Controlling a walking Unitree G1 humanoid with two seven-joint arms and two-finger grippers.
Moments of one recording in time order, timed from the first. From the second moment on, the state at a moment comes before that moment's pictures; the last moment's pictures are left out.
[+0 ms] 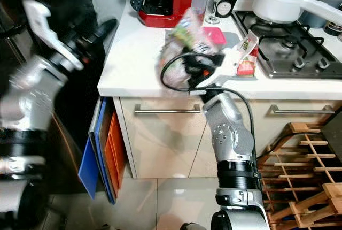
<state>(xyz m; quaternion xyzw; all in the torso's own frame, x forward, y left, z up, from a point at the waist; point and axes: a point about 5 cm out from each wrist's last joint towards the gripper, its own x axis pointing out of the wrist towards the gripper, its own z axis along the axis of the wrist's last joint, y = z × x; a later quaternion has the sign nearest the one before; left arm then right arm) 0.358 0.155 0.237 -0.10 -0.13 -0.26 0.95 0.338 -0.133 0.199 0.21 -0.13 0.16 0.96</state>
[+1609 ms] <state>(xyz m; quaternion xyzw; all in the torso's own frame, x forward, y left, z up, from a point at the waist) 0.329 0.135 0.165 0.02 -0.06 -0.01 1.00 0.322 -0.132 0.134 -0.06 -0.15 0.04 0.99</state>
